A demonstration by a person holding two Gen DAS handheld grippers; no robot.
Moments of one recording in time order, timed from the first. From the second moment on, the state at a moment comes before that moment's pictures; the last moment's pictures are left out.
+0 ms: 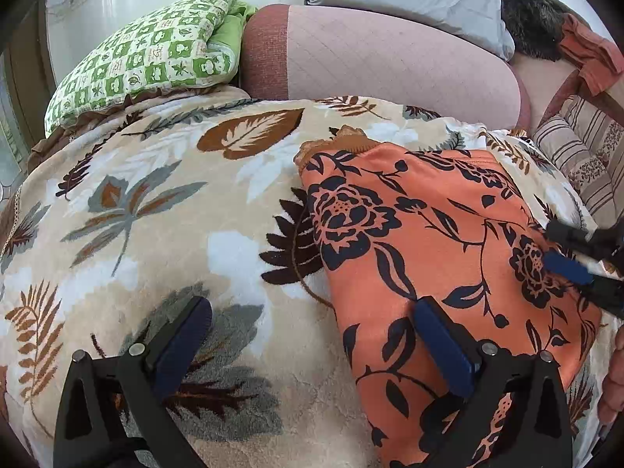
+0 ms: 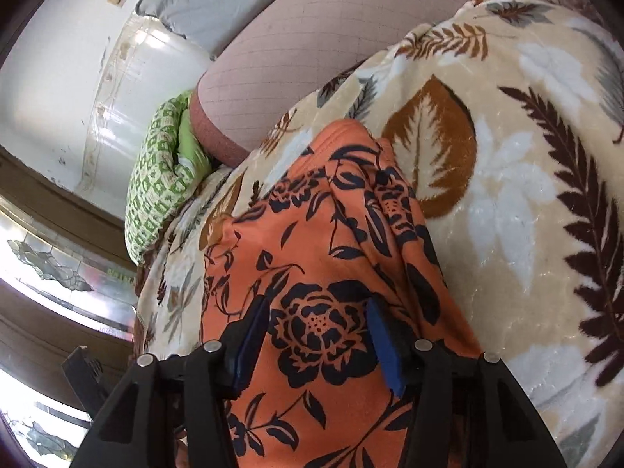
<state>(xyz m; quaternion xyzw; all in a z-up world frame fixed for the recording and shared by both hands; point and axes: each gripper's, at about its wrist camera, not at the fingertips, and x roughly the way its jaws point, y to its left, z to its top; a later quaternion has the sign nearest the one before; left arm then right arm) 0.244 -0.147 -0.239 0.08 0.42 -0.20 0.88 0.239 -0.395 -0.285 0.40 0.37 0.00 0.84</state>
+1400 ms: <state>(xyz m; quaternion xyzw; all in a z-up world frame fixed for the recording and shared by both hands) 0.241 -0.147 -0.240 0.09 0.41 -0.18 0.89 0.250 -0.387 -0.292 0.40 0.37 0.02 0.84</state>
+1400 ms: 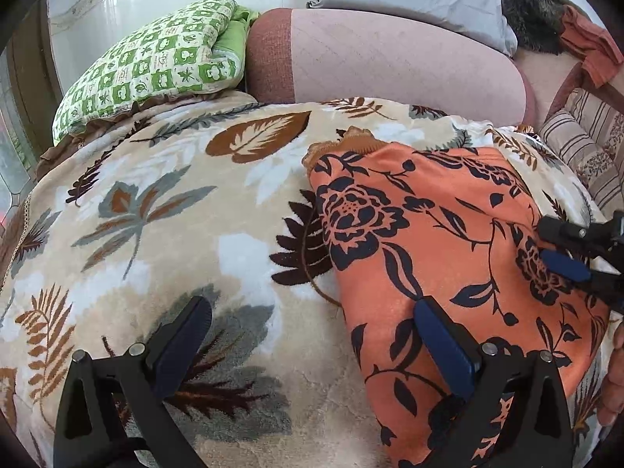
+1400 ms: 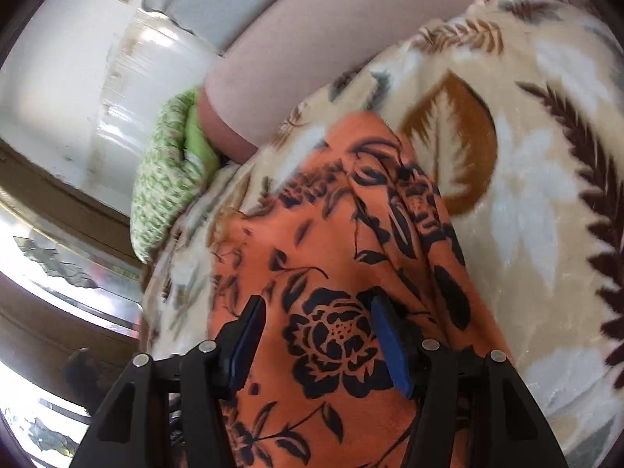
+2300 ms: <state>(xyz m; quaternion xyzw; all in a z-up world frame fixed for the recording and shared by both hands) 0.239 -0.143 -0.229 0.09 0.39 -0.17 0.90 0.220 -0.407 -0.252 0.41 0.26 0.03 0.87</state>
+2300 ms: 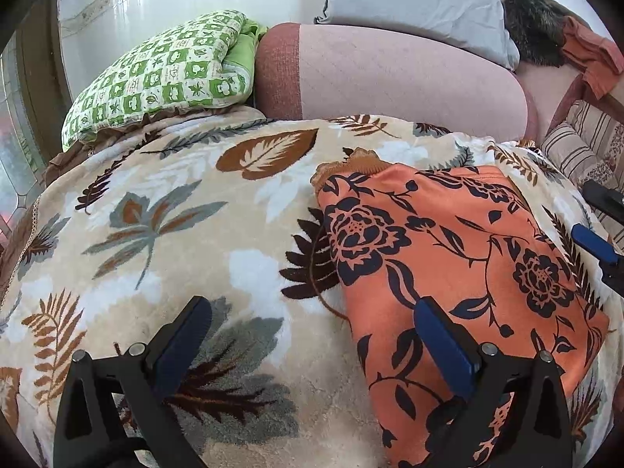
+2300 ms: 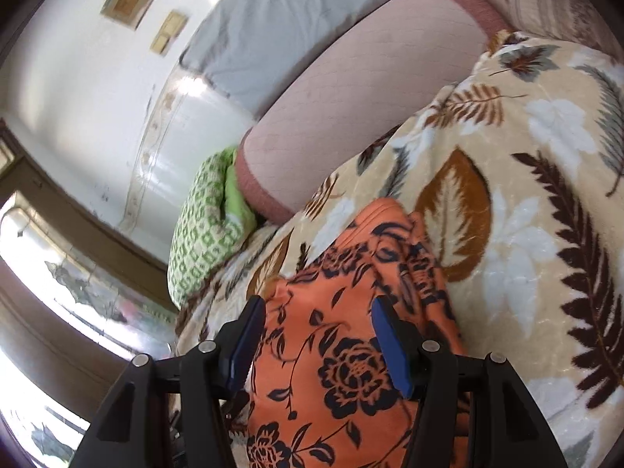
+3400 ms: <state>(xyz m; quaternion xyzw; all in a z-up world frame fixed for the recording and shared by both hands) 0.262 -0.131 -0.241 0.05 0.44 -0.13 0.89 0.293 -0.367 -0.283 0.42 0.35 0.03 0.84</state>
